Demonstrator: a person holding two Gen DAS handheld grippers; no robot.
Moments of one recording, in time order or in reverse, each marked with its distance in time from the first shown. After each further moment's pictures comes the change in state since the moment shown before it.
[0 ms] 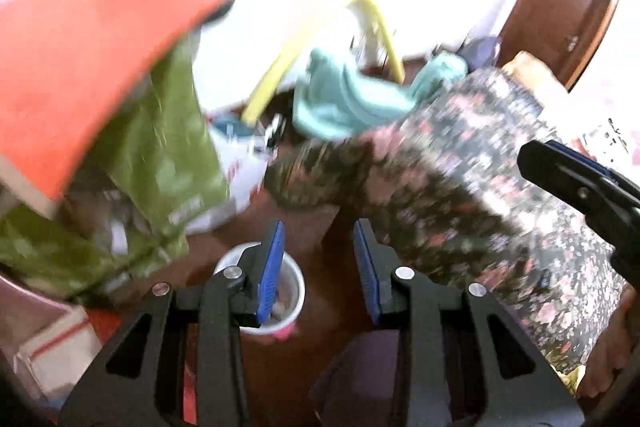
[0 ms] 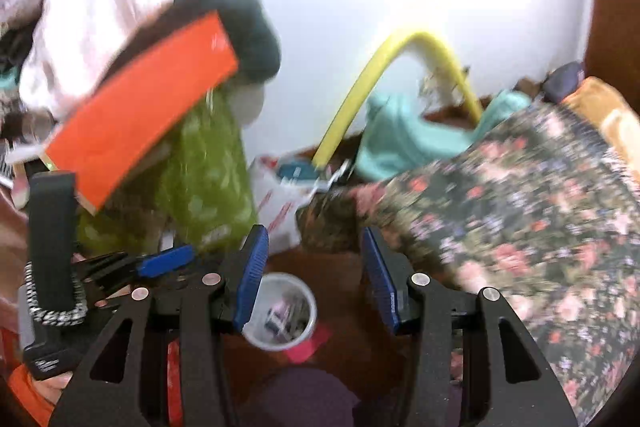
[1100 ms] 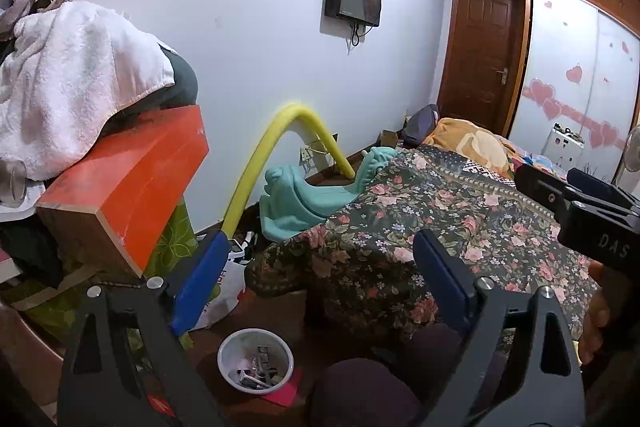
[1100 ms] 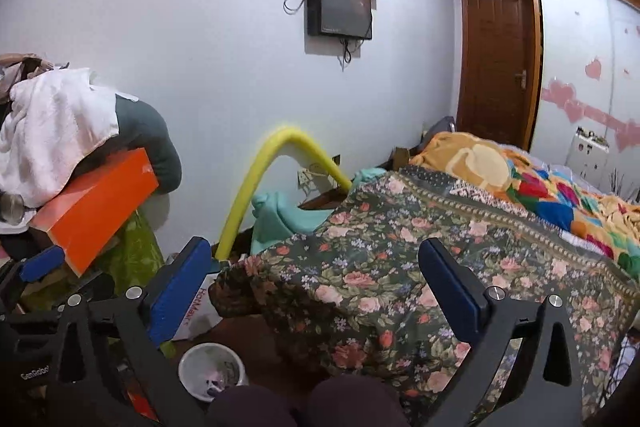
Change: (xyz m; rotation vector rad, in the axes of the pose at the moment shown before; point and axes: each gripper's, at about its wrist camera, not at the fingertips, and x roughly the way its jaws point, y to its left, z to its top) left arm -0.146 -0.045 -0.026 0.190 -0.372 -0.104; right arm -0.158 -0.014 -0.034 0.151 -0.346 -0.390
